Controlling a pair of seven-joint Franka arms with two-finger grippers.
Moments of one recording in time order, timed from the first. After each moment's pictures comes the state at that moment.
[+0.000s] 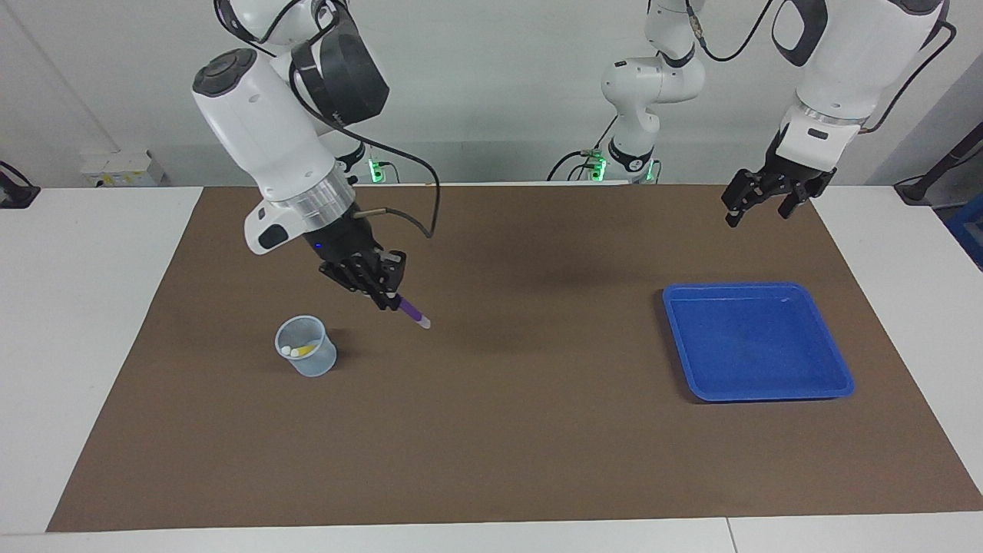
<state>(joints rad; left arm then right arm) -0.01 -0.01 -0.09 -1.59 0.02 1.59 -0.28 0.23 0.36 0.06 -1.29 0.30 1.97 0.67</state>
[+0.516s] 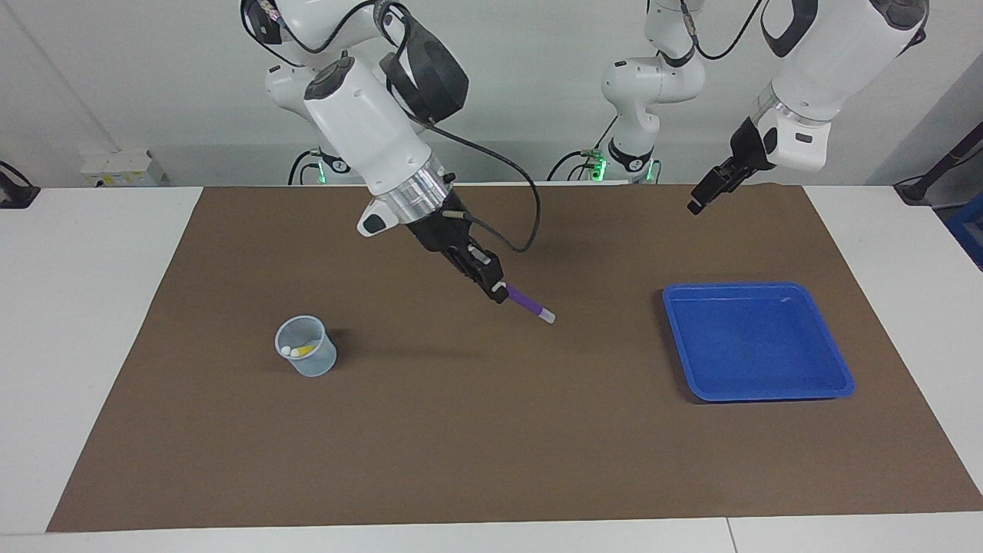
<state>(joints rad) -0.01 -0.02 -0.11 -1.60 -0.19 1.47 -0.75 0.38 0.37 0.06 -1.36 0.51 2.22 1.22</state>
